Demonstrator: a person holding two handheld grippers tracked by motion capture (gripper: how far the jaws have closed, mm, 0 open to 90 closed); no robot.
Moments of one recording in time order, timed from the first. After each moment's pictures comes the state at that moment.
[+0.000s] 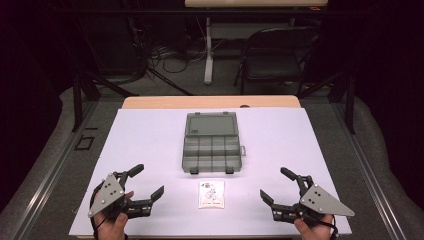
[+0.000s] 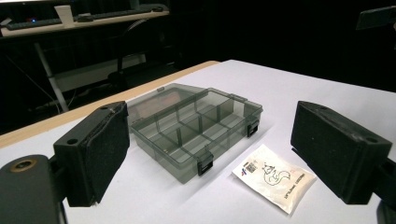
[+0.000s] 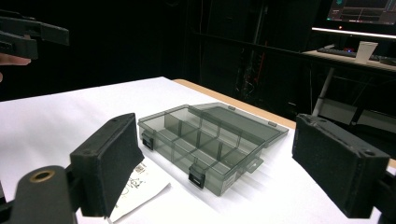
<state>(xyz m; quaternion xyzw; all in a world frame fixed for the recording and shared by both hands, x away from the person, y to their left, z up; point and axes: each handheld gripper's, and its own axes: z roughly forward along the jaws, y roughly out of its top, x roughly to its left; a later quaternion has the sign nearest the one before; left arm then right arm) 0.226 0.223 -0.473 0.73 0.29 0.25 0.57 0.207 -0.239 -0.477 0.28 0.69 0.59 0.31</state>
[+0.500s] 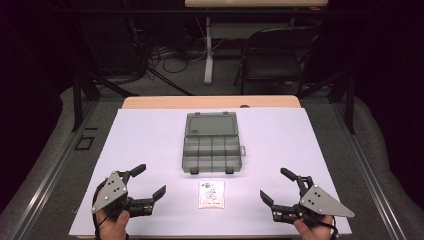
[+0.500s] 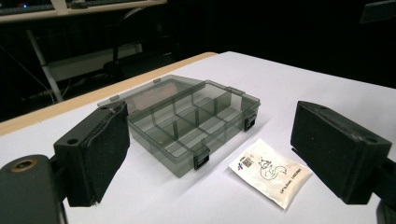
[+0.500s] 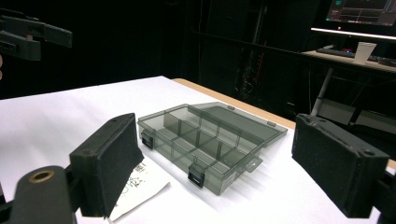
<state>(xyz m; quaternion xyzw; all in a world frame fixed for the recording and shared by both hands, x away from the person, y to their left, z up) 0.232 0.219 -0.470 0.74 0.30 0.23 0.56 0.205 -0.238 -0.477 0.28 0.69 0.59 0.31</state>
